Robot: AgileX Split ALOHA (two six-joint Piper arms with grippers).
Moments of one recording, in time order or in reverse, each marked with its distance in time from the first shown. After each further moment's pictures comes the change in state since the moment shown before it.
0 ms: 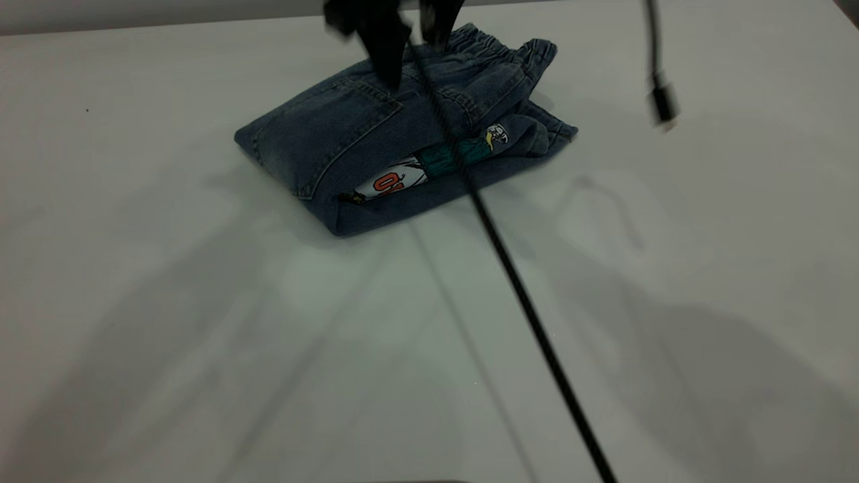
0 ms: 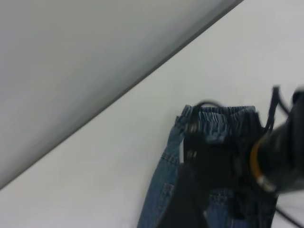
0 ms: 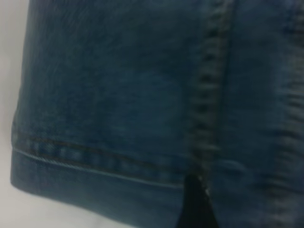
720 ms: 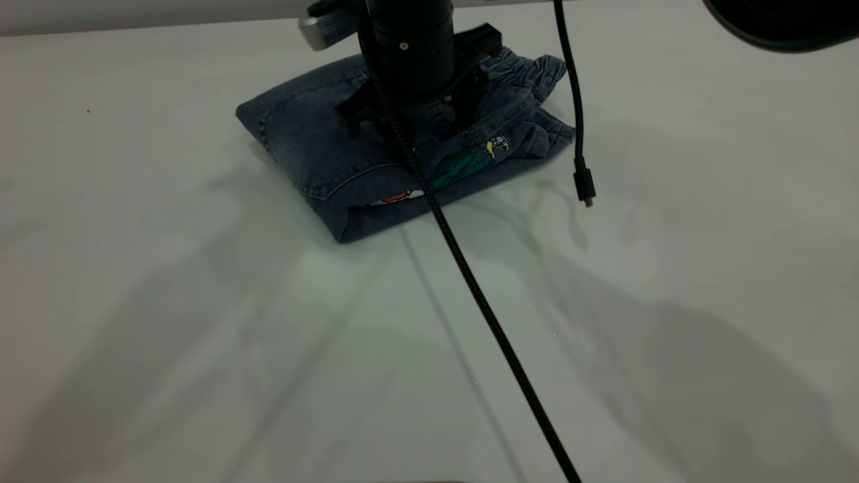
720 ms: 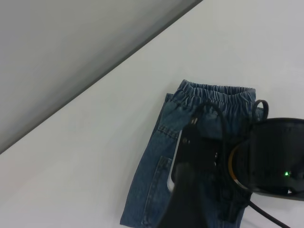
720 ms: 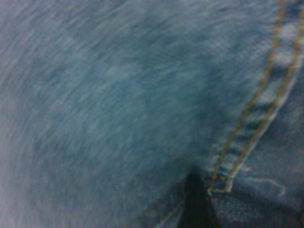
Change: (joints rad) left arm 0.000 0.017 0.000 0.000 0.052 -0.017; right arm 0.011 0.136 -0.002 -0.063 -0.014 0.351
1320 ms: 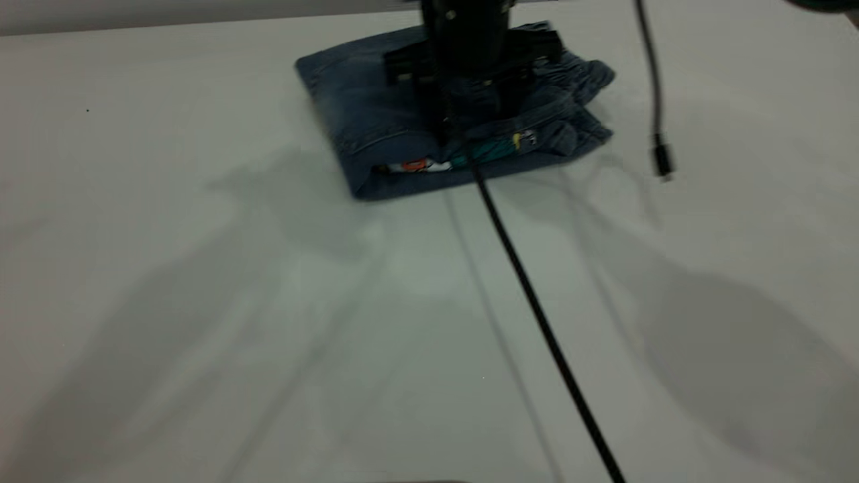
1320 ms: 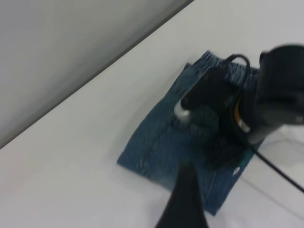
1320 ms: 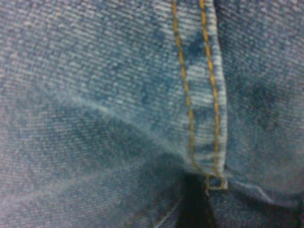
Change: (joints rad) left arm 0.000 0.000 0.000 0.004 0.015 -0.001; right arm -0.141 0.002 -0.001 0.120 -0.008 0.244
